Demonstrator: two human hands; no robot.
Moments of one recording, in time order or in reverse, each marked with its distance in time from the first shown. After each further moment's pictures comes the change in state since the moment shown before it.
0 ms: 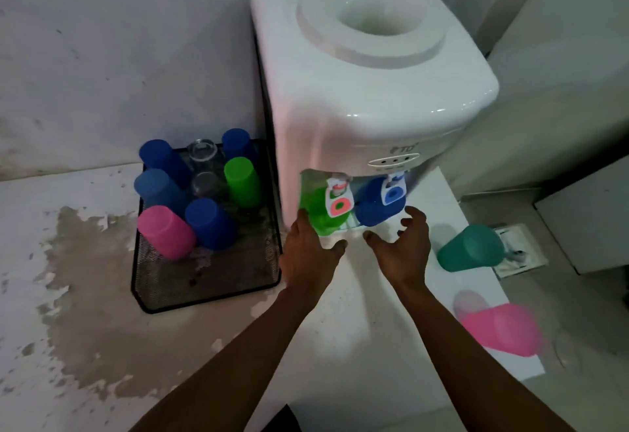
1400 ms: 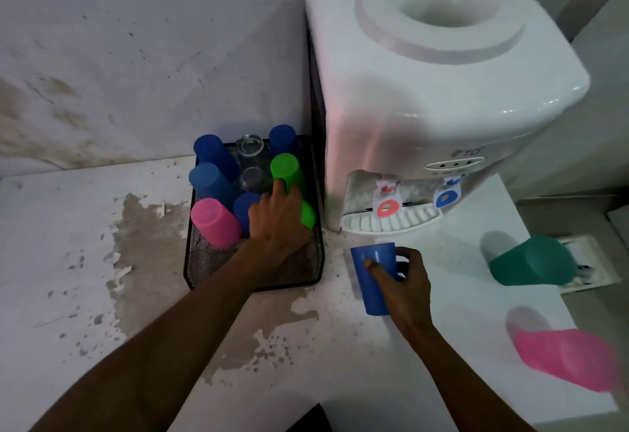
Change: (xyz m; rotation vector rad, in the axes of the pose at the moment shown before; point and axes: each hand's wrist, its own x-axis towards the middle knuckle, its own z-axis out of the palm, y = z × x) left_hand 0.065 -0.036 -0.105 0.717 -0.071 0.234; right_hand -0.059 0.017 0.043 0.340 -0.296 0.048
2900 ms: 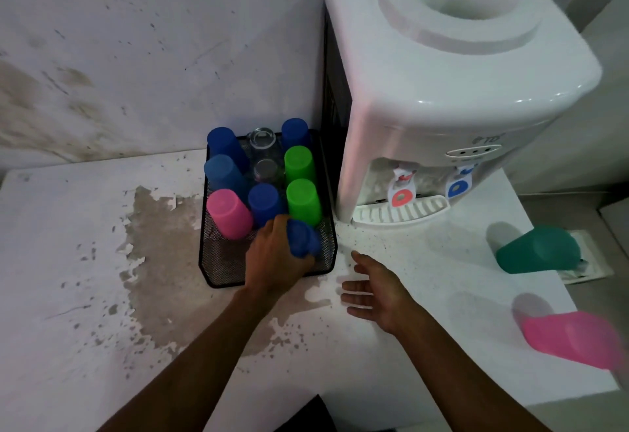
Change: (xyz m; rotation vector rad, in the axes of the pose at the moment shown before) left_hand -0.067 -0.042 0.044 -0.487 0.107 -0.077; right_hand -0.020 -0.016 0.041 0.188 -0.324 0.738
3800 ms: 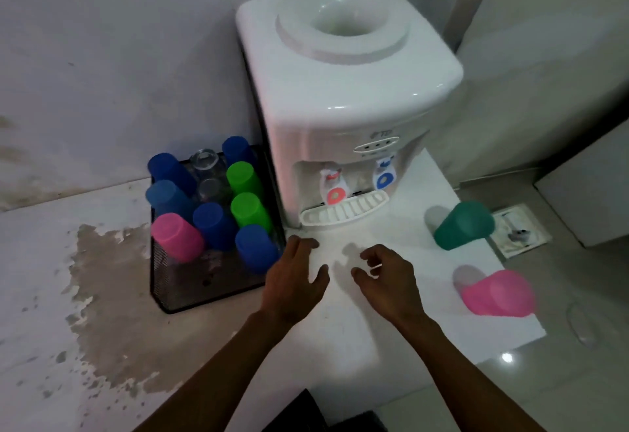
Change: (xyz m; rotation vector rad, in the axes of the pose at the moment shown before) left_hand -0.040 0.078 0.050 -0.064 -0.090 0.343; right_hand -0.045 0.007 -0.075 -0.691 0.505 -0.647
